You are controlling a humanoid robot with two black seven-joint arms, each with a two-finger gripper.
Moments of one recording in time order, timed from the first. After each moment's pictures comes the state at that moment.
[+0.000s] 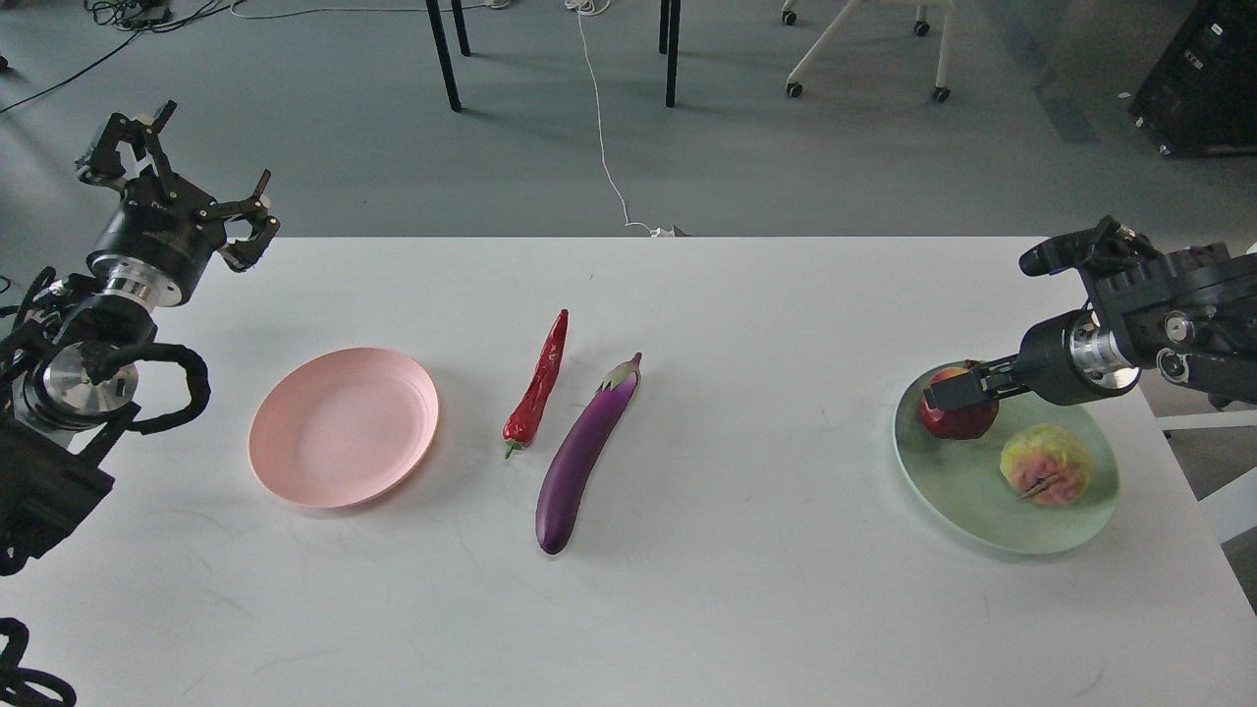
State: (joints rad) left arm -0.67 0.49 -0.87 -0.67 -0.12 -0.43 -0.27; right arm 1.49 -0.64 -0.77 1.06 -1.02 0.34 0.27
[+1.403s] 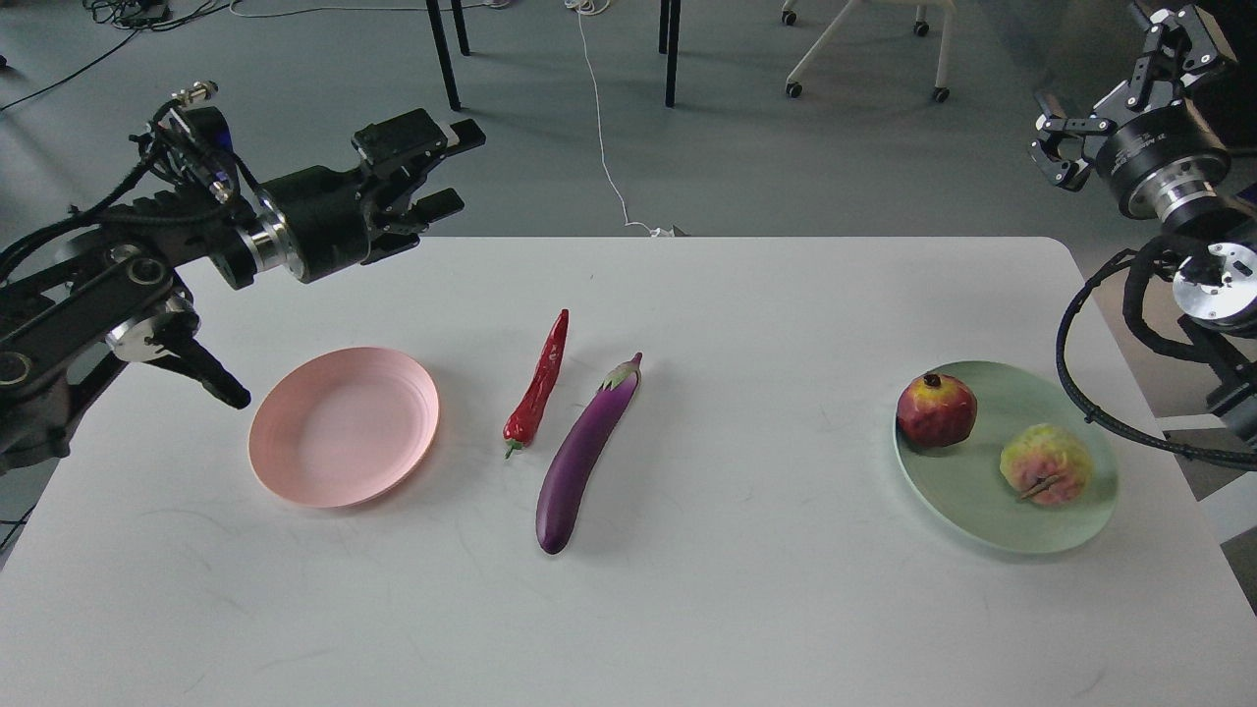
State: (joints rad) left arm -0.84 0.59 -0.62 -1.18 0.92 -0.38 -0.19; right arm 0.92 -0.49 0.64 0.52 0.13 0.41 0.27
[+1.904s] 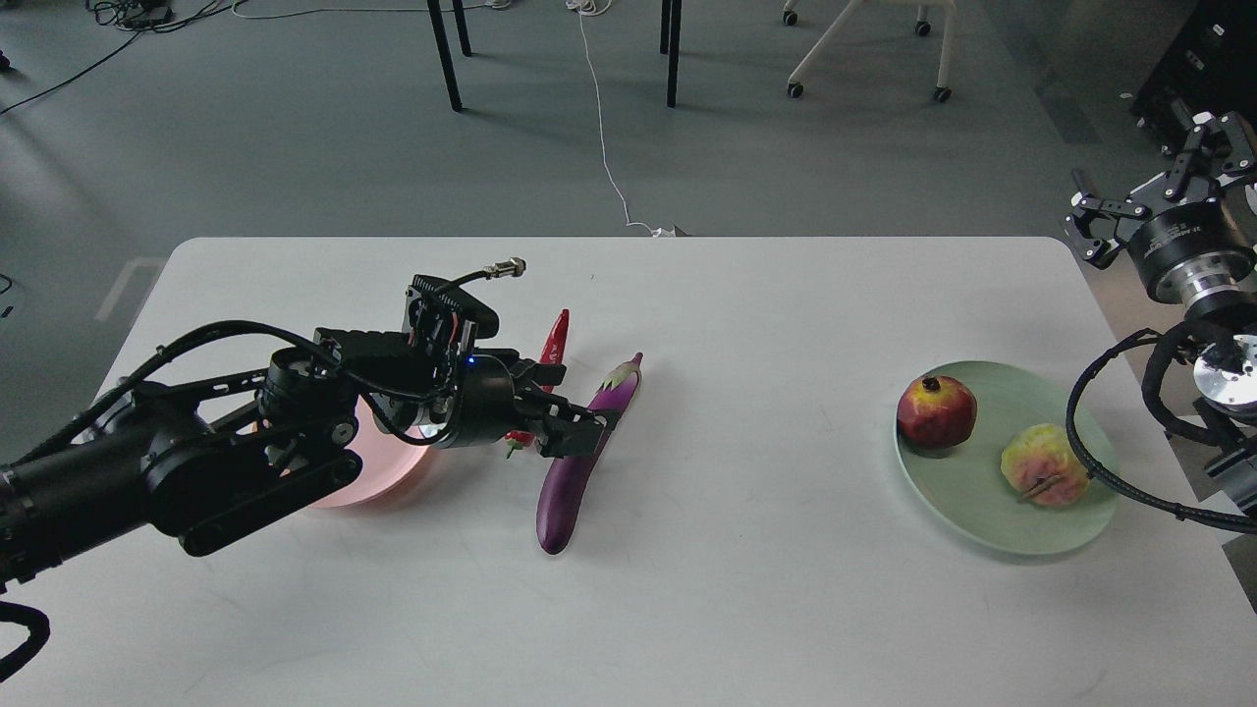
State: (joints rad) left arm -0.84 0.44 -0.32 -1.27 1.81 -0.33 -0.17; right arm 0.78 -0.45 0.74 0.38 0.13 0.49 0.30
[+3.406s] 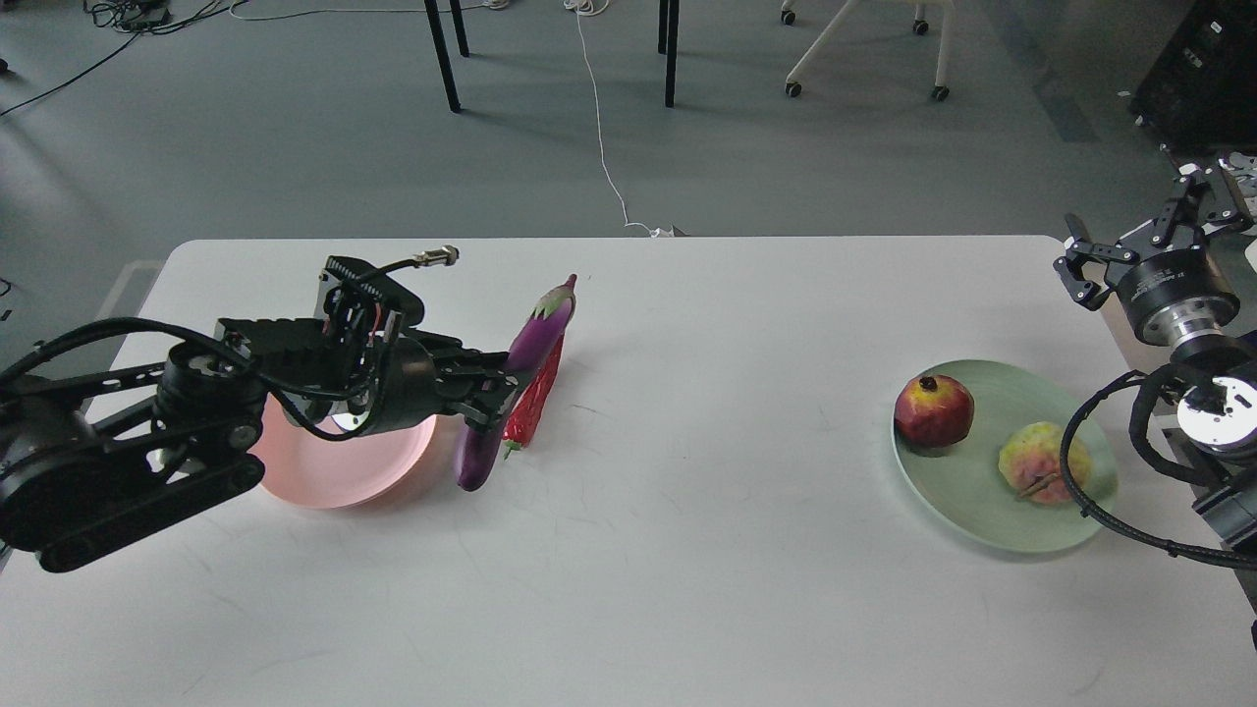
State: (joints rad) left arm -0.83 0.86 -0.32 -1.50 1.75 -0.34 -0.06; right arm 0.72 -0.44 0.72 0.38 0.13 0.49 0.35
